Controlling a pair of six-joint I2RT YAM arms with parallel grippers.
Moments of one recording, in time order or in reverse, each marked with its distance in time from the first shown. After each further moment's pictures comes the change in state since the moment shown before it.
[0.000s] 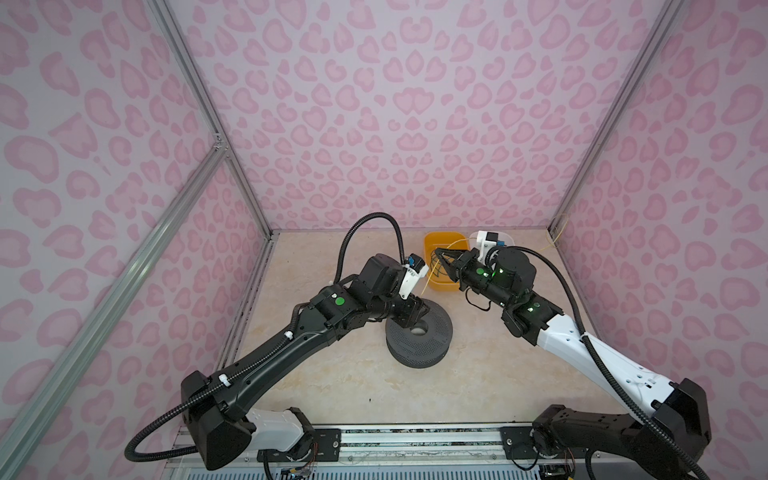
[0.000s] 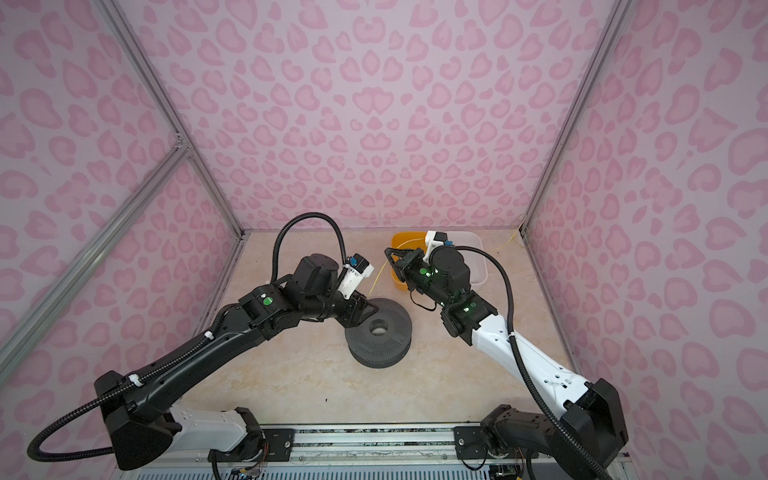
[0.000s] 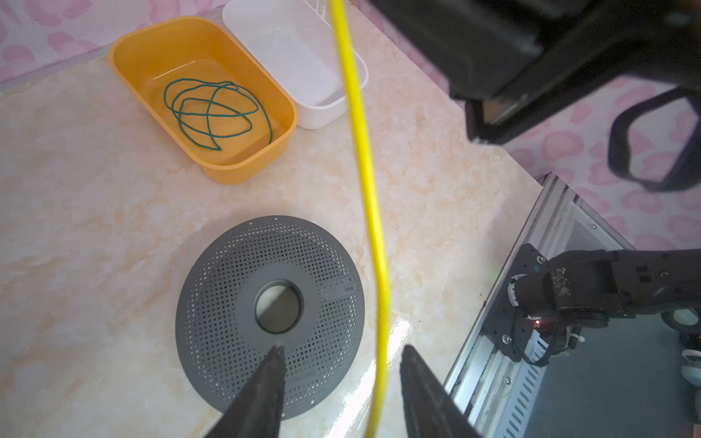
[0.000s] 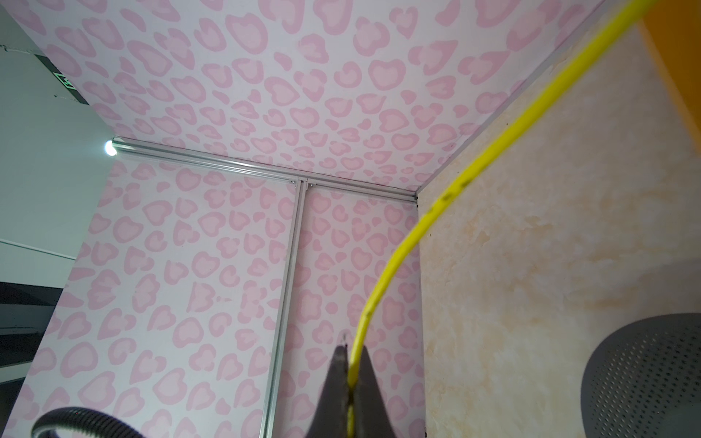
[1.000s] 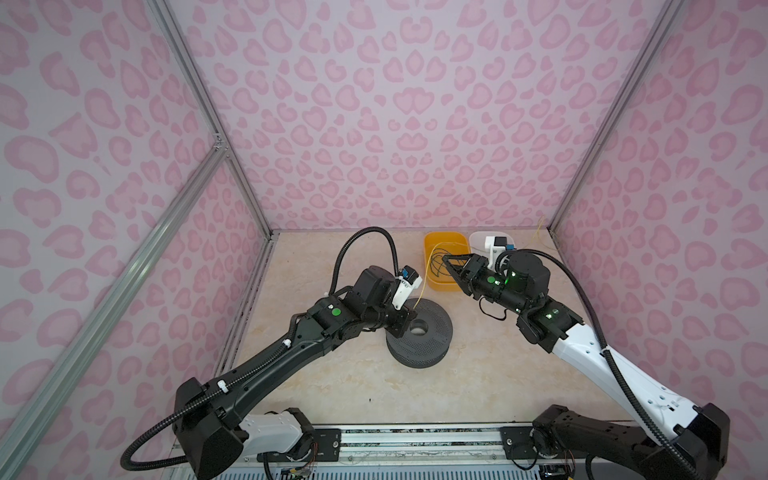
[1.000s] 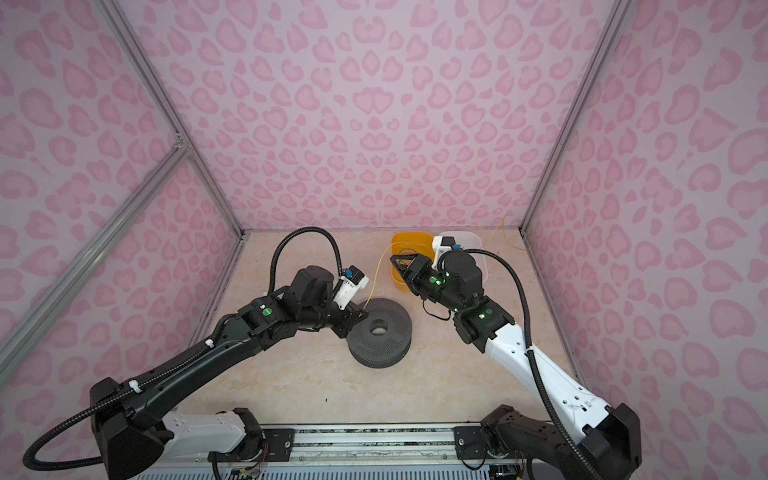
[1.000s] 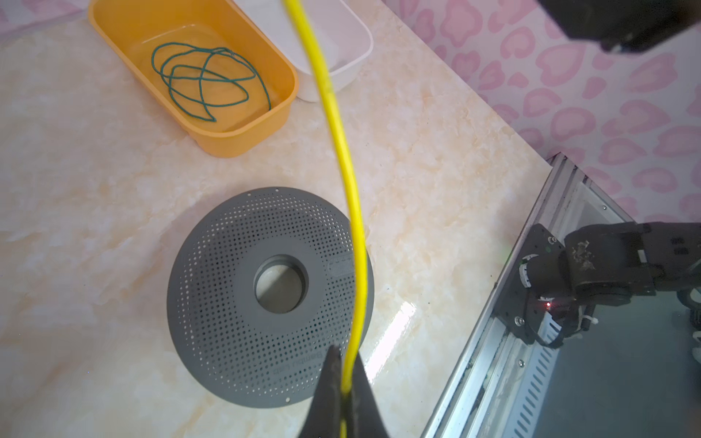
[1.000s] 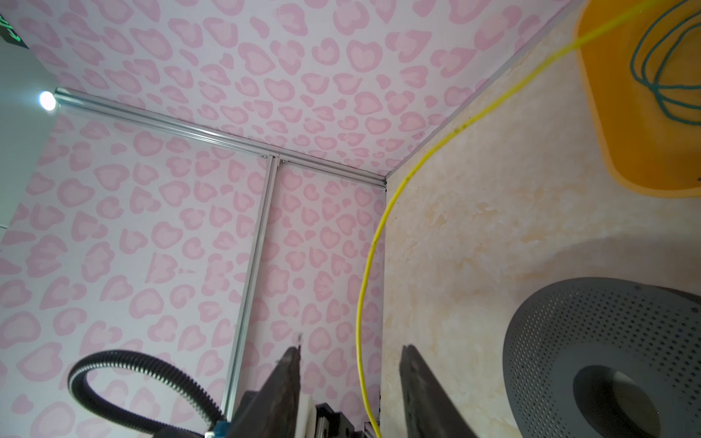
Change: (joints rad) left arm 0.022 -0.034 -0.113 0.077 0.037 0.020; right arm -0.013 -0.123 -0.006 -0.225 -0.060 -0.164
